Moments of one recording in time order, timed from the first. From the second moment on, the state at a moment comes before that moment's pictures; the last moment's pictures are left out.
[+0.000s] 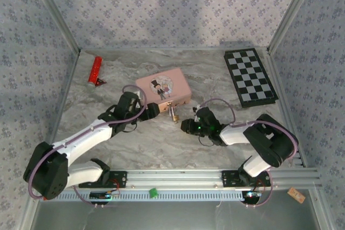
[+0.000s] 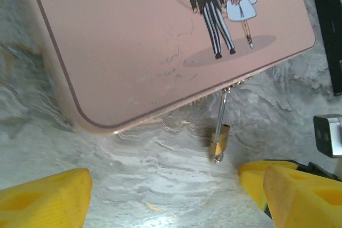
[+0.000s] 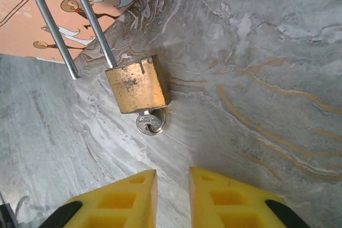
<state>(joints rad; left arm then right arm) -0.60 1.18 0.67 -0.23 0.08 -0.74 0.71 1.55 0.42 0.46 -0.24 0.87</state>
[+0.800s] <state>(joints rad) -0.41 1.31 0.73 -0.26 0.11 -0.53 0.59 1.65 0.60 0.49 -0.33 0.60</state>
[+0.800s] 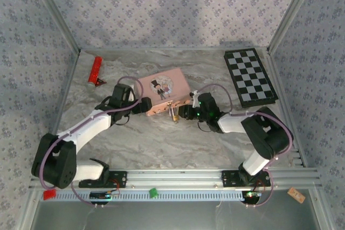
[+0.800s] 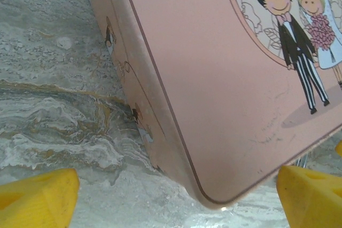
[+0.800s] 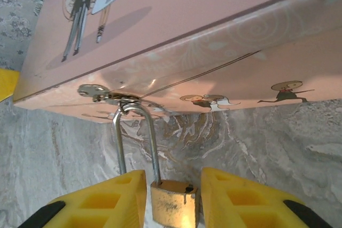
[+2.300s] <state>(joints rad) -0.55 1.48 0.73 -0.08 0.27 -0.73 0.55 1.85 0.62 0.80 -0.48 0.74</state>
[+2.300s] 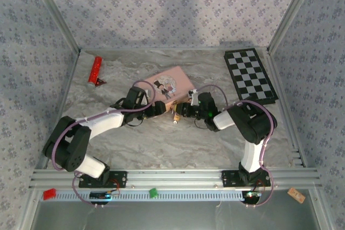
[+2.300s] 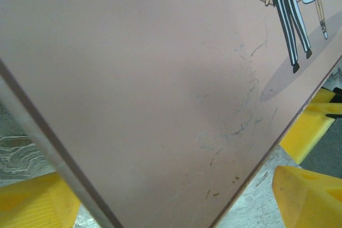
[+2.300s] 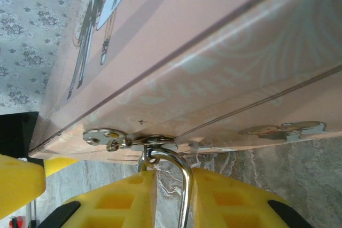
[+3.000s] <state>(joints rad) -0.55 1.50 0.73 -0.08 0.25 -0.75 0.54 1.86 0.59 0.86 -0.48 0.82</state>
